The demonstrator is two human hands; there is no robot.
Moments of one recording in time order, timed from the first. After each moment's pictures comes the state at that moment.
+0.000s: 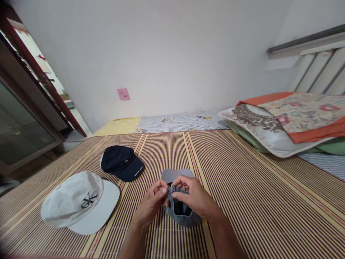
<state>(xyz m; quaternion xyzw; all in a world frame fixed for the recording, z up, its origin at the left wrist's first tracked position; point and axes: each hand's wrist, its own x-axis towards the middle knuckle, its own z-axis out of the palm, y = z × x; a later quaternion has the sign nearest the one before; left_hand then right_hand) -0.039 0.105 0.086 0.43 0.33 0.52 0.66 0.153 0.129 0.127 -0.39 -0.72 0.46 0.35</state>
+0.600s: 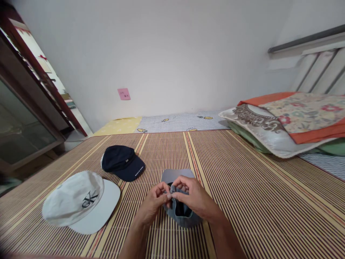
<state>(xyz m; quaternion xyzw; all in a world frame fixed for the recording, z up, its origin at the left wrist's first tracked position) -0.039 0.103 0.091 0.46 0.38 0.49 0.63 0.152 0.127 0.131 -0.39 -0.72 0.47 0.34</state>
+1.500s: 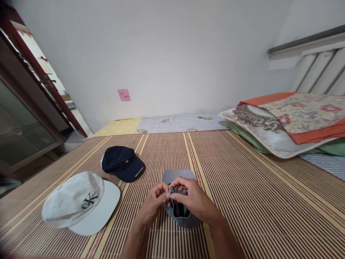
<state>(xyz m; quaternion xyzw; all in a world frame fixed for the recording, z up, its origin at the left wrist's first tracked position) -0.038 0.103 0.092 0.46 0.37 0.52 0.62 0.147 0.127 0.126 -0.36 -0.70 0.50 0.35</state>
